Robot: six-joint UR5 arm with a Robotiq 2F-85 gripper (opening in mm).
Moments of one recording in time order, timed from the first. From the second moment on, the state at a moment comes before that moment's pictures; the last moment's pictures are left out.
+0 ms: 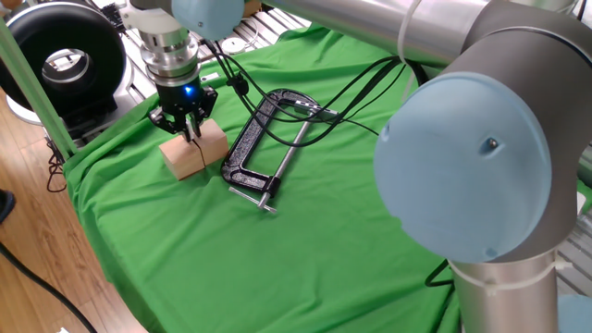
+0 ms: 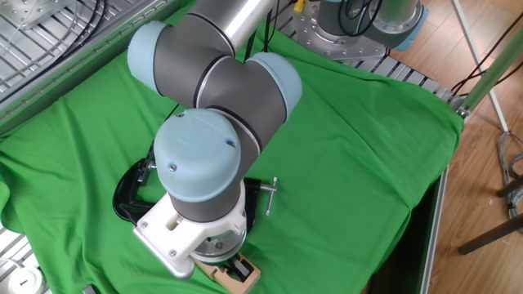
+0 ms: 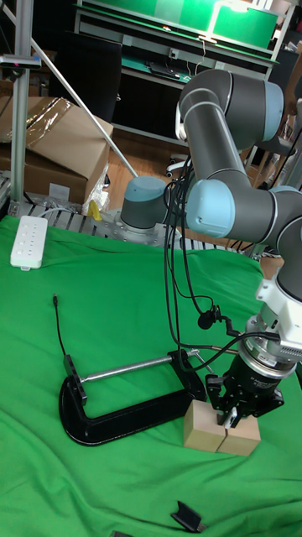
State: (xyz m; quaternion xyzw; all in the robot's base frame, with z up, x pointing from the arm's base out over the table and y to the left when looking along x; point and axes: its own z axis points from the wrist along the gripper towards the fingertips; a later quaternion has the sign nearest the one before) arm 0.690 0.187 0.060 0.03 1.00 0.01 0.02
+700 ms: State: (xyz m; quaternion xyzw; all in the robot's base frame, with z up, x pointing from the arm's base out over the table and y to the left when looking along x) arm 0.690 0.188 0.059 0.03 1.00 0.01 0.02
